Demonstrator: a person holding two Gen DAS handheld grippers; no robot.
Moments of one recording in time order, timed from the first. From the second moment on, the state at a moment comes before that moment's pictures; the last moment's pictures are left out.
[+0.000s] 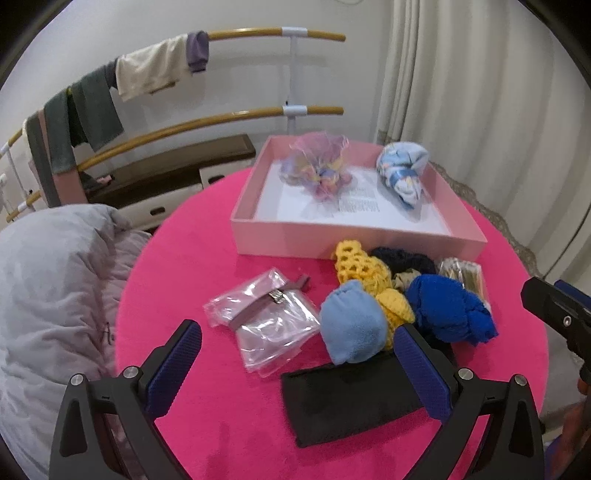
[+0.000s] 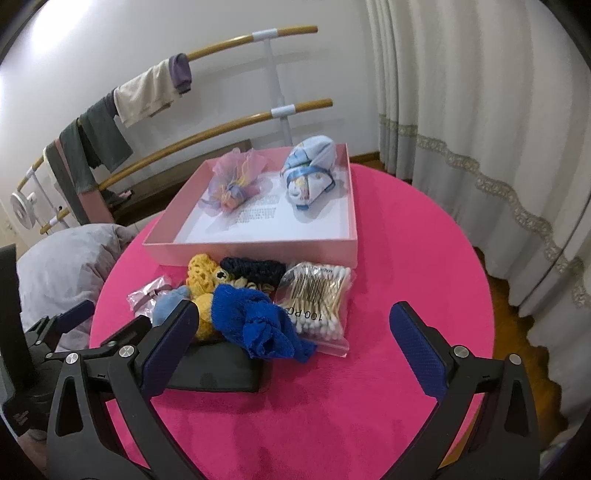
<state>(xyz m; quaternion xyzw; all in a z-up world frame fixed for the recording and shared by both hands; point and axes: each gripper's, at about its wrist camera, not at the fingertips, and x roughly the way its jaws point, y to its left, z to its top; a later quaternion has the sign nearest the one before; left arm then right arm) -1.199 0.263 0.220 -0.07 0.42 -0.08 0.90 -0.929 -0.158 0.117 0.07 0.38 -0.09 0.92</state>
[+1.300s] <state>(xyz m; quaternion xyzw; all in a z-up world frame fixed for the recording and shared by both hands) -1.128 0.262 0.165 -0.10 0.43 -0.13 0.89 -0.883 -0.126 0.059 0.03 0.44 -0.04 0.90</state>
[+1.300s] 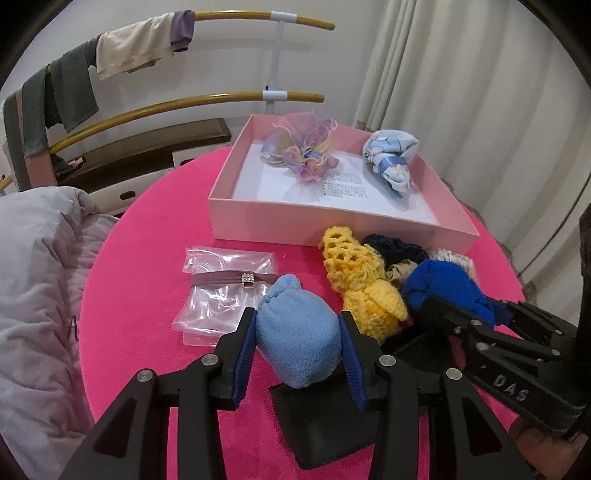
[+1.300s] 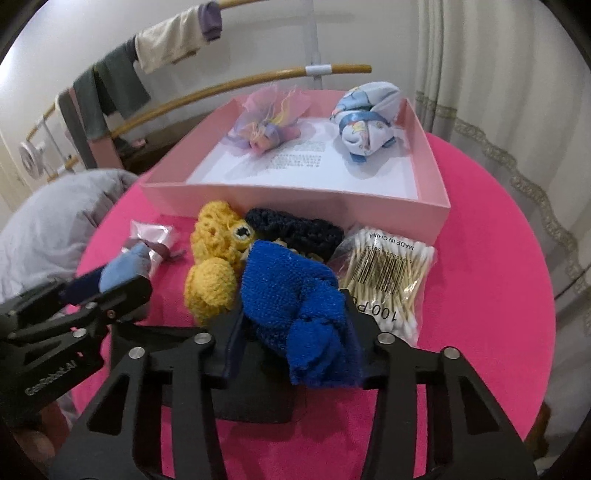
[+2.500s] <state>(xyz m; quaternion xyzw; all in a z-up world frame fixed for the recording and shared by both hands) -1.143 0.256 0.270 -0.09 0.36 -0.10 0.92 -0.896 -0.130 0.149 0.05 0.36 -0.01 0.93</state>
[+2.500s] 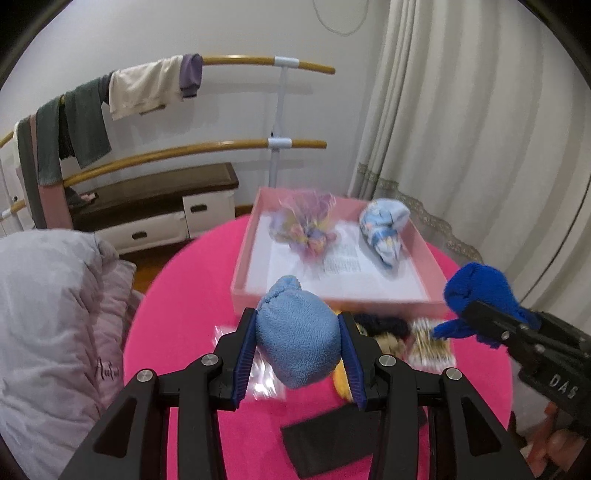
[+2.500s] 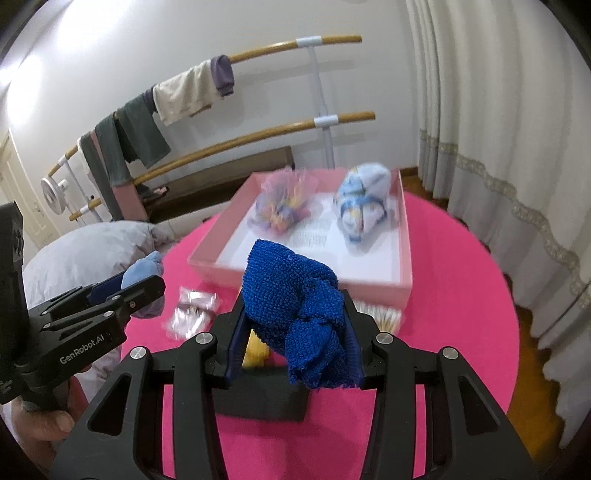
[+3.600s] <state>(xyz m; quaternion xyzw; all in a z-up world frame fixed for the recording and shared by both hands) -0.877 0.182 0.235 -0.07 0.42 -0.10 0.90 -0.709 -0.170 0.114 0.10 0.44 -0.02 0.89</state>
